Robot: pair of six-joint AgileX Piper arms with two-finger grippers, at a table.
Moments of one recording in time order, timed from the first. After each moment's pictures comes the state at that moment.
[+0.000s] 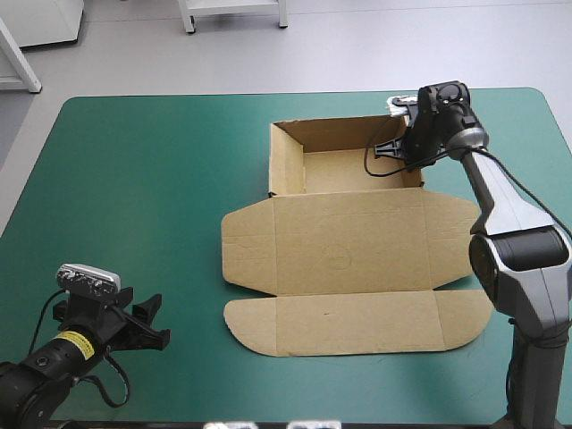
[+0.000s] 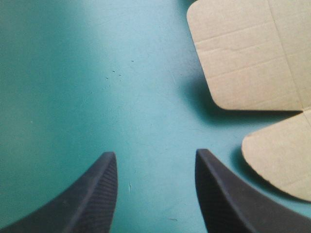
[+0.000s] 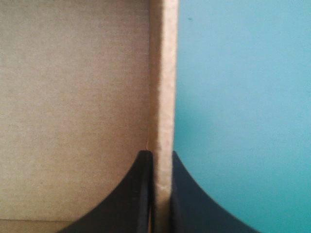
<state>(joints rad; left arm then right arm) -0.39 0.55 -0.52 0.08 0.69 -0.14 0.18 2.13 -2.07 -0.06 1.24 0.14</state>
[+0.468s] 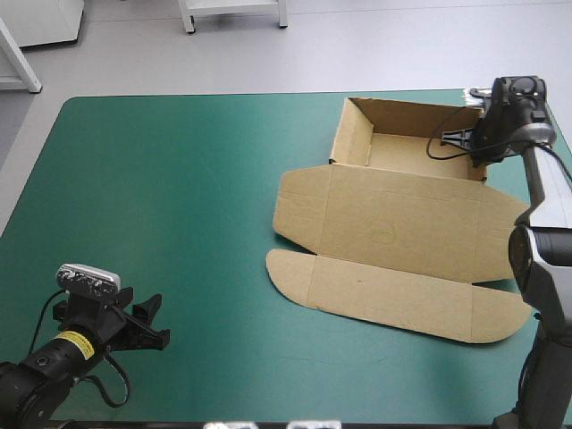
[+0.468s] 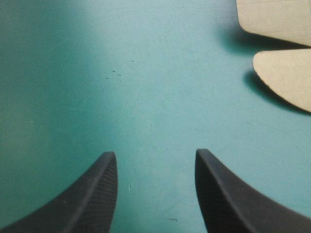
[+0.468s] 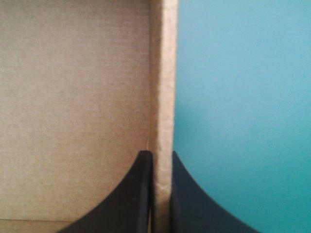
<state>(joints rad) -0.39 0.55 -0.52 0.08 0.69 -0.14 -0.07 2.12 -2.07 -0.08 1.24 0.15</state>
